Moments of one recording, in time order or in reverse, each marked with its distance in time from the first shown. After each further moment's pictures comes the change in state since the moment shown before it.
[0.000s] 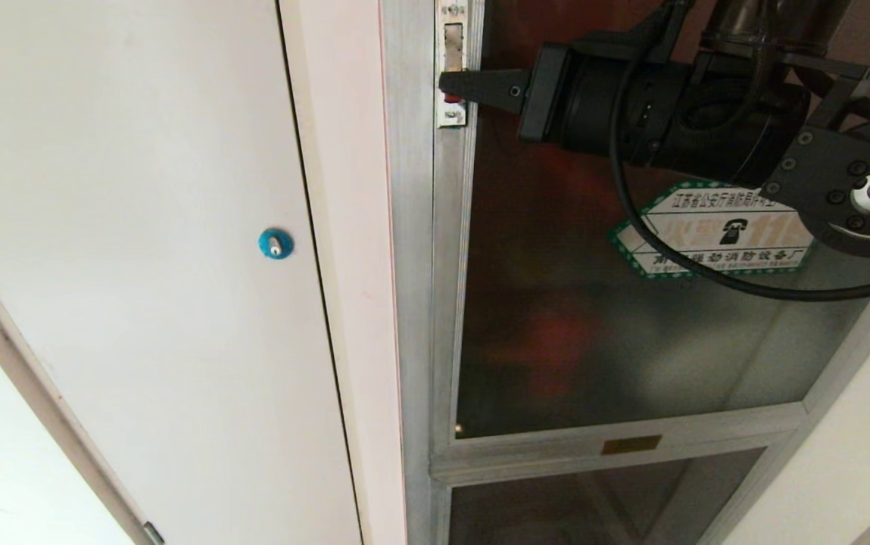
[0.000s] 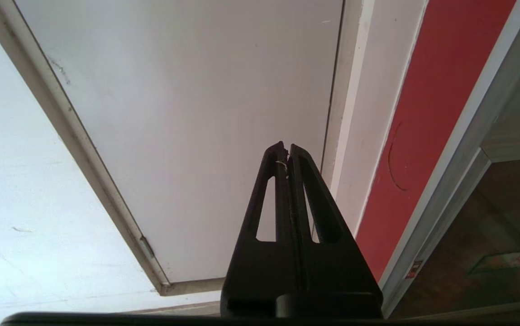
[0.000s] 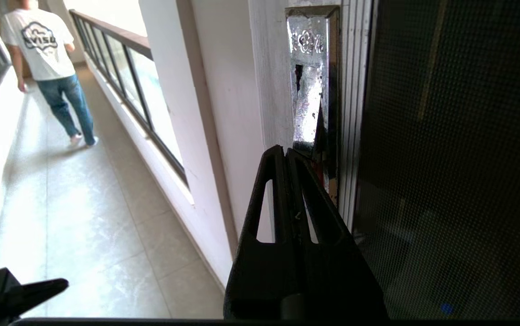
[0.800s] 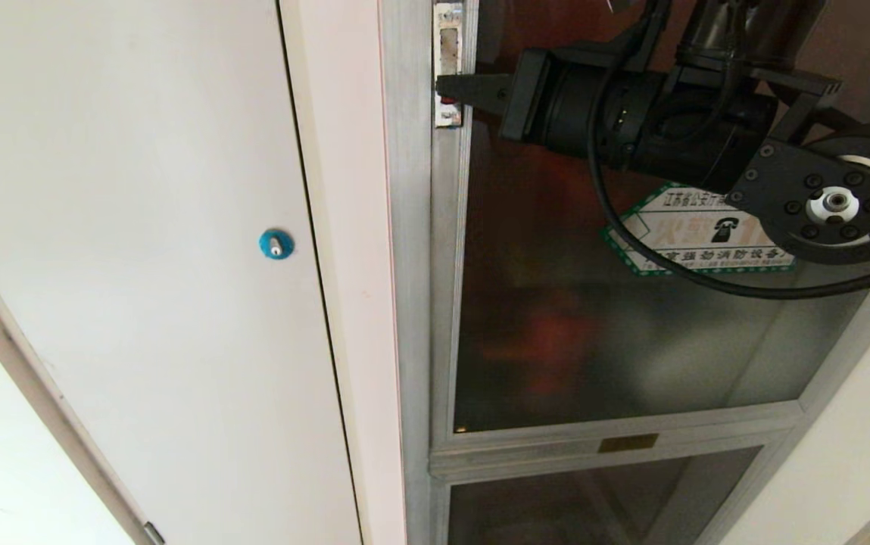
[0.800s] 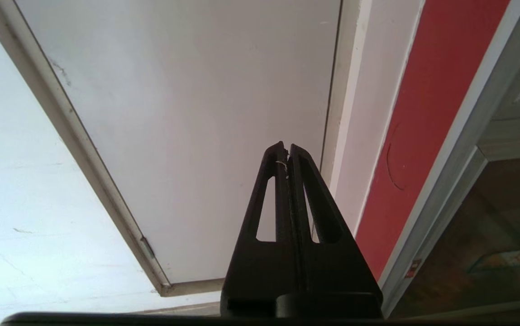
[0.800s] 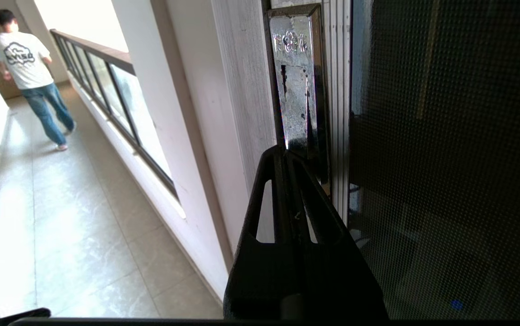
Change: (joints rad) left arm 0.001 0.000 0.000 0.000 0.000 0.001; right arm -0.026 0.045 -0.020 -0.069 -0.075 0.052
